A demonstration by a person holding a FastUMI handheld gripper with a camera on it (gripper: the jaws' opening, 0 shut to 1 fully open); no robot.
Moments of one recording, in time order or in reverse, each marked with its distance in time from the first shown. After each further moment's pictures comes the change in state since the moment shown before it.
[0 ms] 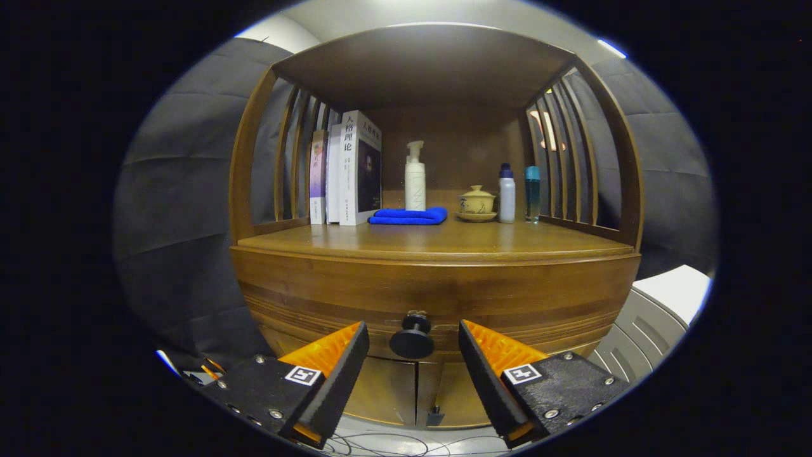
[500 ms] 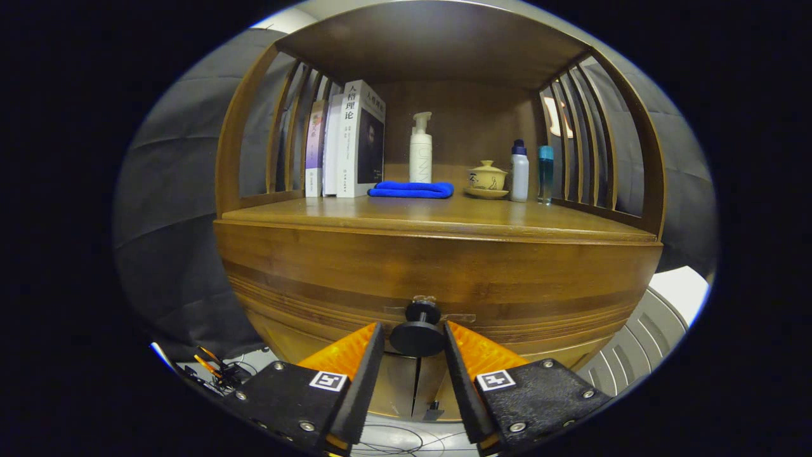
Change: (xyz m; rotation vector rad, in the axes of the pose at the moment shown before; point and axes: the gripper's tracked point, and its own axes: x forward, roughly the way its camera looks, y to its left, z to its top) arm 0.021 -0.009 -0.019 -0.002 0.071 -0.030
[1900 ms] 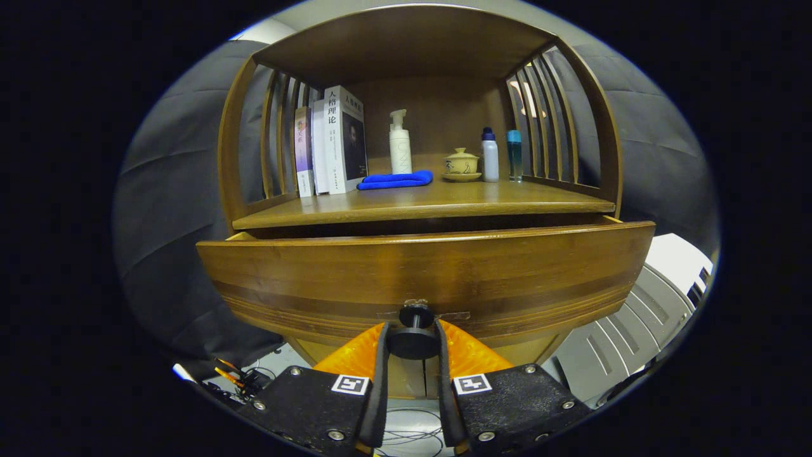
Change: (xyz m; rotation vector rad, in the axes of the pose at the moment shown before) arm -0.070 0.009 -0.018 0.095 0.080 -0.075
